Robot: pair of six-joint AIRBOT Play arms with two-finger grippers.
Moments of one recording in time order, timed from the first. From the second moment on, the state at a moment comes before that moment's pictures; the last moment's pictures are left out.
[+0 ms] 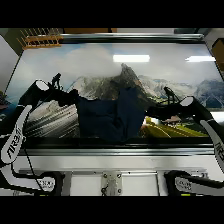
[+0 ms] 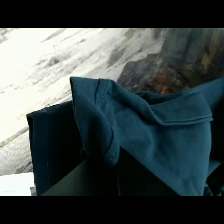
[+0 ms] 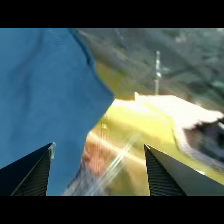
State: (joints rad) left arm 0.02 -1.57 1.22 0.97 -1.01 -1.52; right arm -0.06 -1.42 0.87 -0.90 0.92 1.22
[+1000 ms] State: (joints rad) left arm 0.13 -0.90 1.62 0.98 -1.09 -1.51; right arm -0.12 -0.84 1.43 -0.97 0.99 1.18
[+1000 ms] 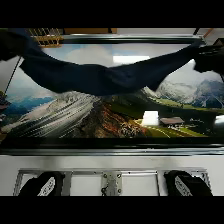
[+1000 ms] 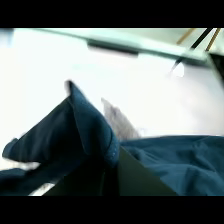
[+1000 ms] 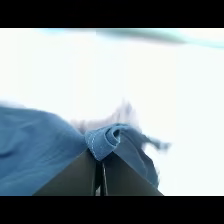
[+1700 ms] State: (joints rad) left arm 0.13 -0.78 1.49 0.98 -1.23 -1.65; right arm -0.14 -0.74 1.47 -1.33 1.31 1.63
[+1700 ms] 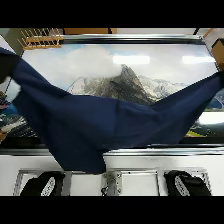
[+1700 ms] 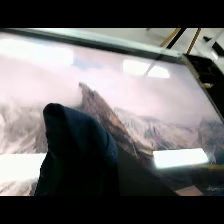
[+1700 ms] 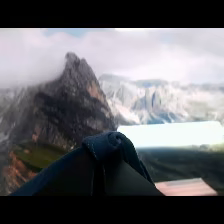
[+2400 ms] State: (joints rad) left arm 0.09 -1.66 1.75 0.99 -1.08 -1.58; right arm -0.07 -1.45 1.56 -1.29 0.85 1.62
